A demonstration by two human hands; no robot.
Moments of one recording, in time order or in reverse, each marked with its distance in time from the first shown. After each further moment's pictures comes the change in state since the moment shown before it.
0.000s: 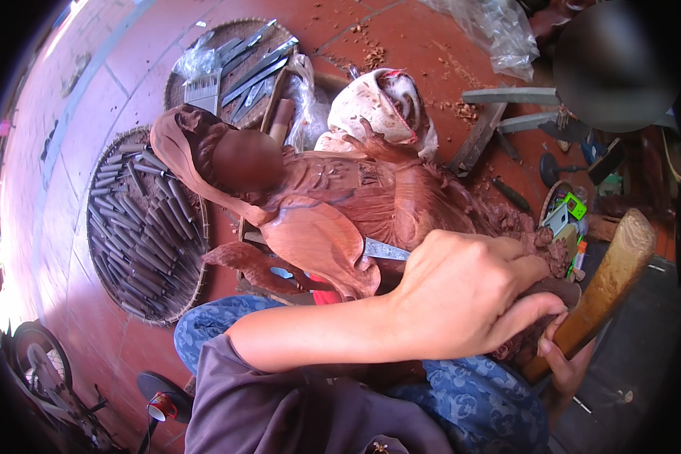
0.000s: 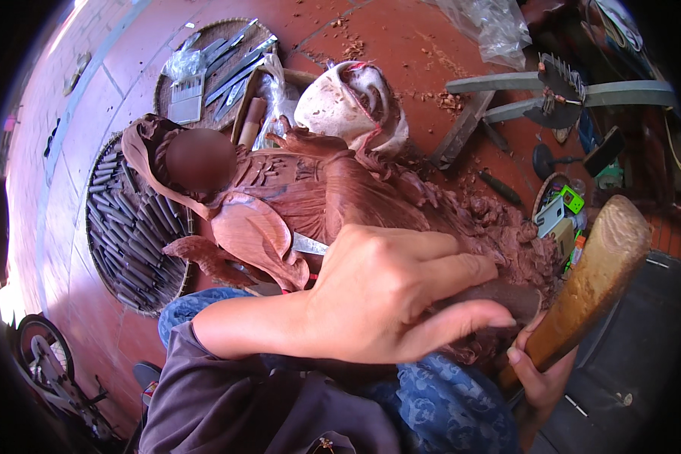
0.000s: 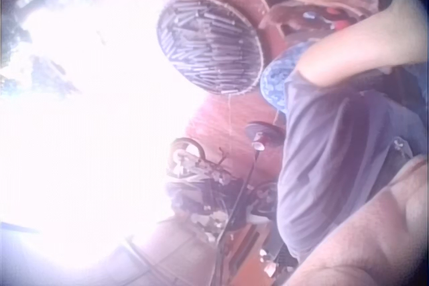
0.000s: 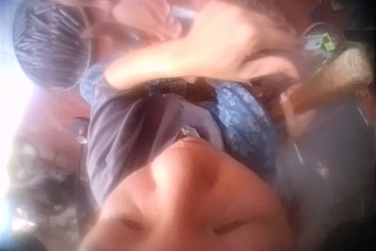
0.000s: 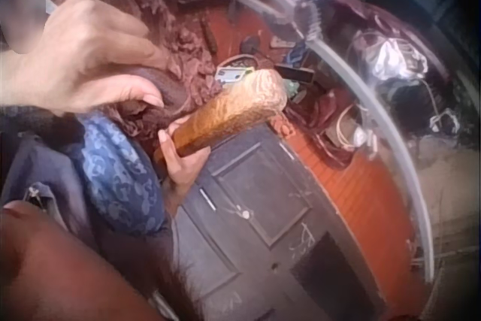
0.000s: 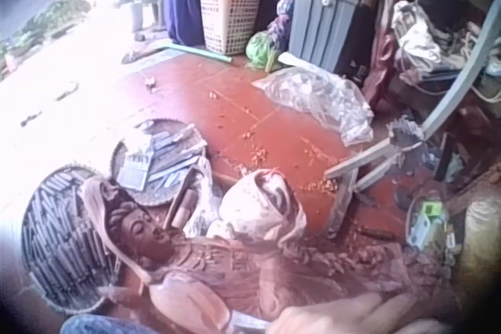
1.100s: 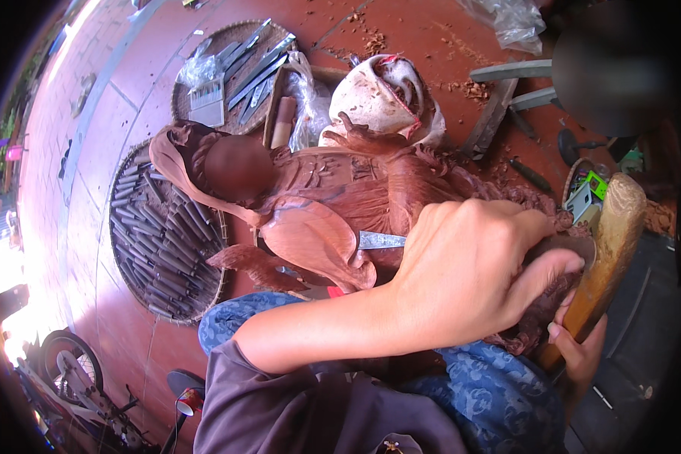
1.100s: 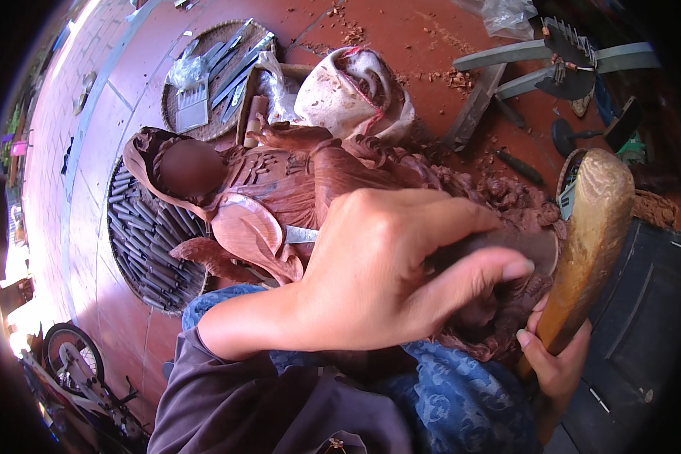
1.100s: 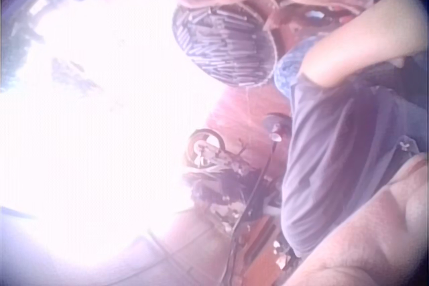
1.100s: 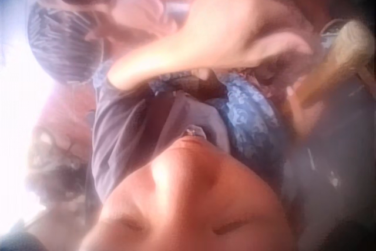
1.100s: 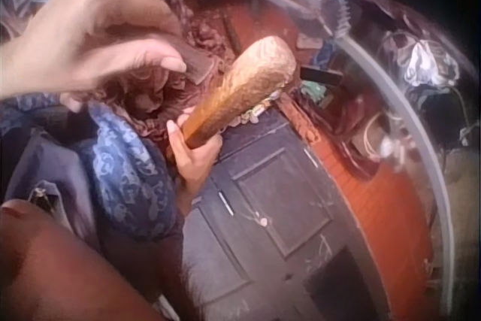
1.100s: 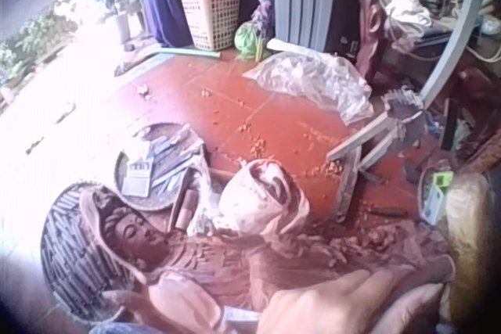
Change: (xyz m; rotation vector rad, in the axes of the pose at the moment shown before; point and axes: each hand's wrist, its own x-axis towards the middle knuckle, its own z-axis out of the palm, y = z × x) left_hand 0.017 -0.005 0.003 -0.040 -0.053 -0.188; right_hand 0.014 0.008 0.010 0.022 0.007 0.068
